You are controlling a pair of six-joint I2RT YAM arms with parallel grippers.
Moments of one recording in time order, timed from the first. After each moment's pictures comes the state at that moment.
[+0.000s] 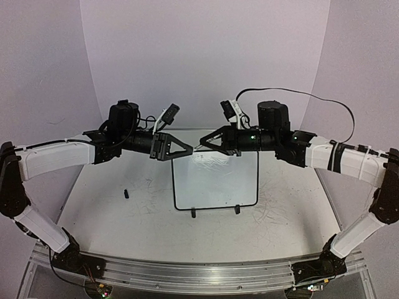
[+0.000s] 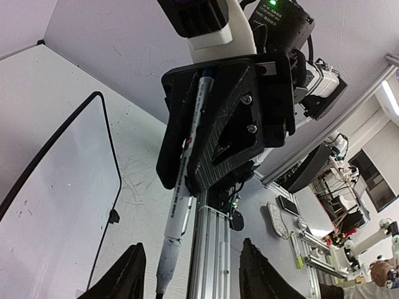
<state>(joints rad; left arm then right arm) -0.70 1.48 1.13 0.10 0.93 -0.41 0.76 1.52 1.22 0.05 -0.58 0.73</state>
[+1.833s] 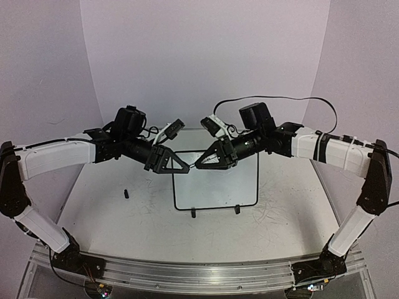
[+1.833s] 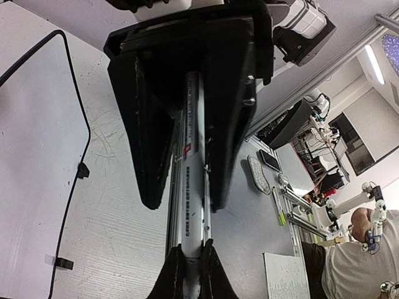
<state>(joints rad) -0.72 1.49 1.16 -0.19 1.06 -0.21 0.76 1.67 1.39 -0.31 -0.97 0.45</state>
